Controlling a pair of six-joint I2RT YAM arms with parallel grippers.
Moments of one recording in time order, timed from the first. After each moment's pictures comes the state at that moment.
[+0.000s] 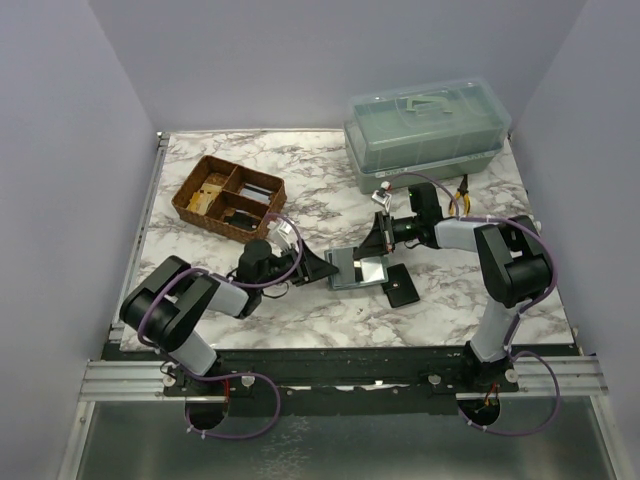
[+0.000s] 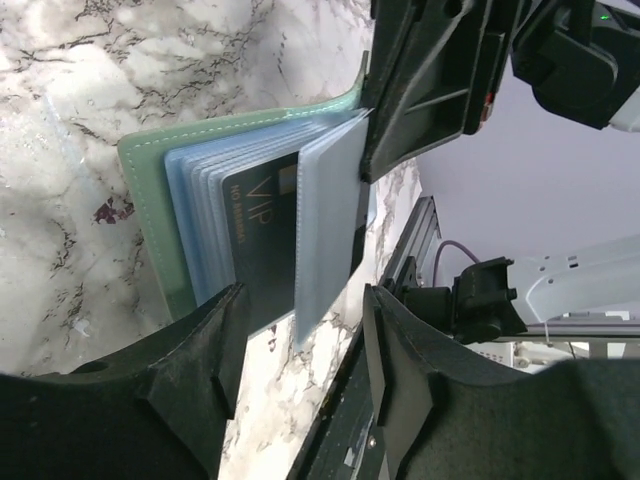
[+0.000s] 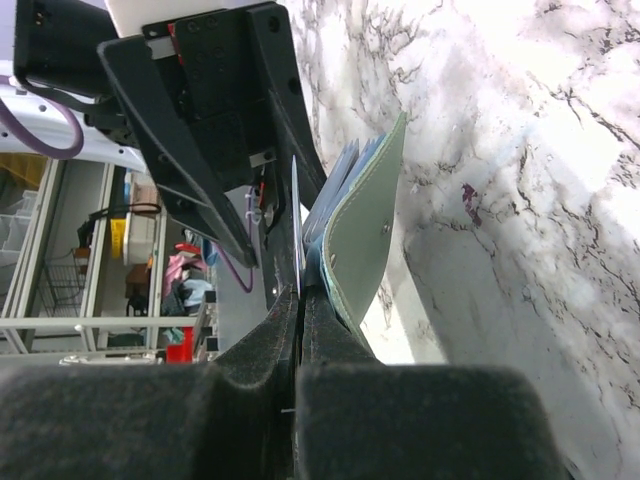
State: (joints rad) left arm -0.55 1.57 0.34 1.02 0.55 -1.00; right arm 0.29 1.85 0.91 0.17 -1.27 0.42
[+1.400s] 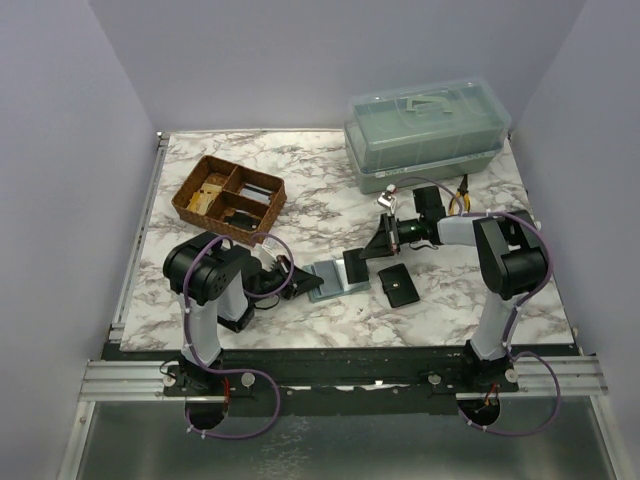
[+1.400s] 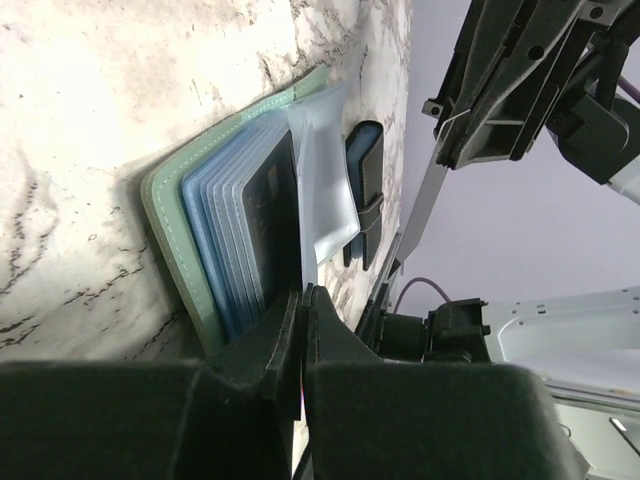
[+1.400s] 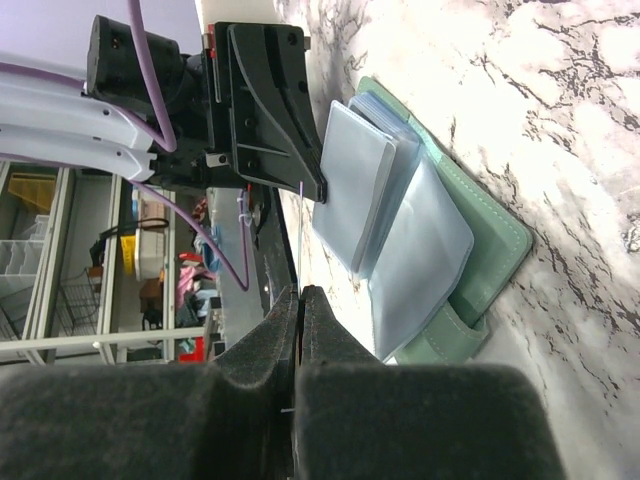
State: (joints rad) left arm -0.47 1.95 0.21 1.48 0.55 -1.26; right arm 0.25 1.91 0.94 0.05 -1.27 0.34
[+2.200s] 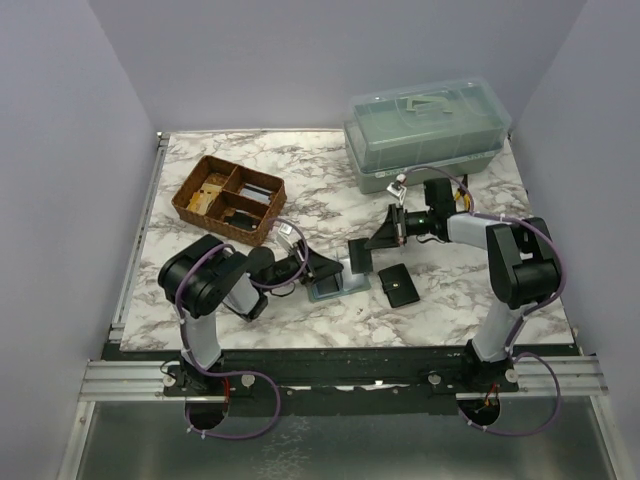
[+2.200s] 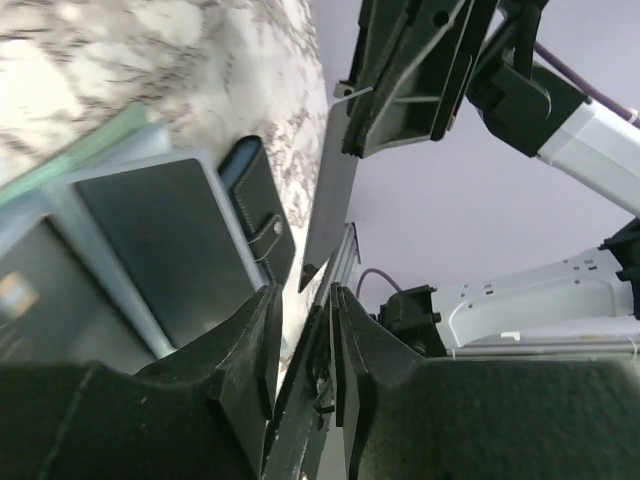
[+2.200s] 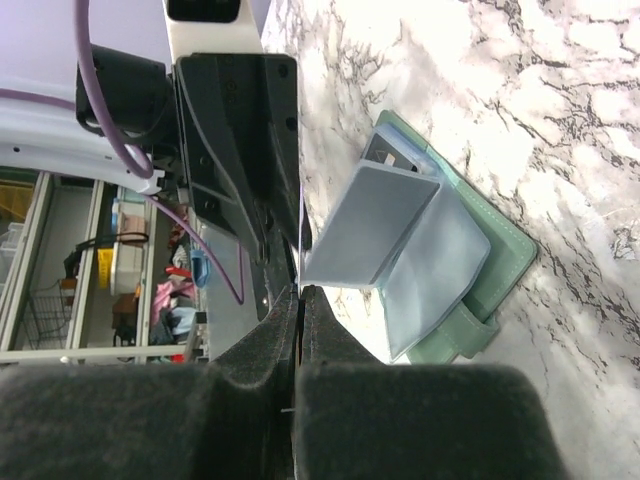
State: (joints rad) left arm -0.55 1.85 0.32 1.45 0.53 -1.29; right arm 0.20 1.83 0.95 0.05 -1.27 0.34
